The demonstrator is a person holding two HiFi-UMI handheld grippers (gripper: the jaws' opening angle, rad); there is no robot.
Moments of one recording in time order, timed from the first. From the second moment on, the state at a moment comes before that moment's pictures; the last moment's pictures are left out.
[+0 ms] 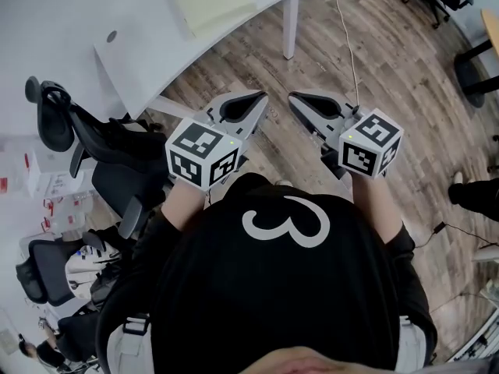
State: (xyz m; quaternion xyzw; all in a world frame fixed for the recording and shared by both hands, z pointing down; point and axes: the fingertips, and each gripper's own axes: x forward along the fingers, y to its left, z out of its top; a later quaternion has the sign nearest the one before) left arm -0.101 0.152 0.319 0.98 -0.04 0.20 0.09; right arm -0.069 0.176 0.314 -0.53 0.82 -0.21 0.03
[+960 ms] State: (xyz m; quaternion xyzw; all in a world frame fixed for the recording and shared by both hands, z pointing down) left arm 0.019 -0.087 0.390 0.96 -0.06 0.27 0.09; right arm 0.057 -0.045 0.373 -0.53 0.80 -0.28 0.05
